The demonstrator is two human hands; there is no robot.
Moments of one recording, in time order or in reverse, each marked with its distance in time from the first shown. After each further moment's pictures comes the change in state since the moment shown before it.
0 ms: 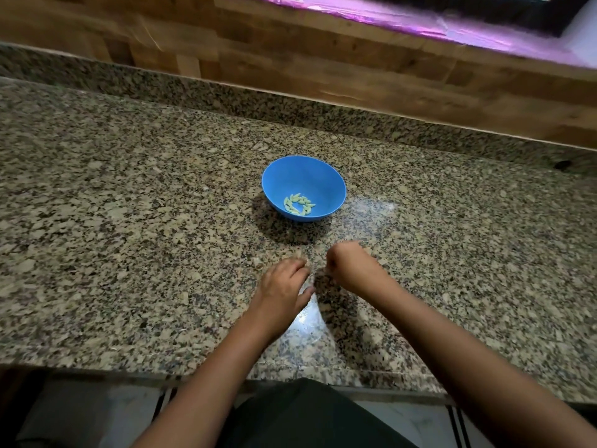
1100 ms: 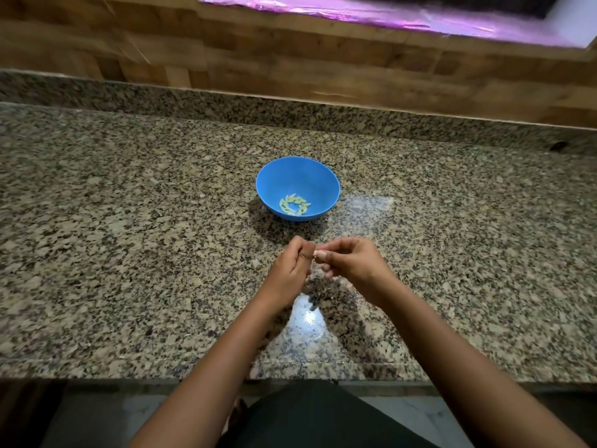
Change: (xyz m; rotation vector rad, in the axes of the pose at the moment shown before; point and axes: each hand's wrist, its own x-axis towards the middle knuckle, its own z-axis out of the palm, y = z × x) left_hand 0.026 0.026 -0.038 -0.808 -0.076 -0.265; right_hand -0.032 -0.004 -0.010 1.337 0.019 0.151
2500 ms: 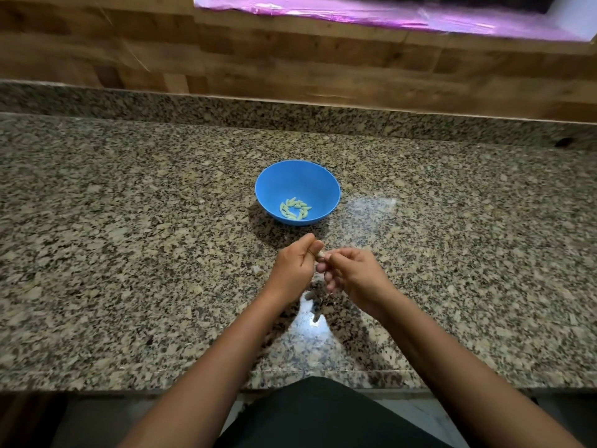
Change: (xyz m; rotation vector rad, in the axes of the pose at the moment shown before) left_hand 0.016 0.010 0.001 0.204 0.077 0.075; right_hand 0.007 0.017 0.001 0.112 -0.002 0.050
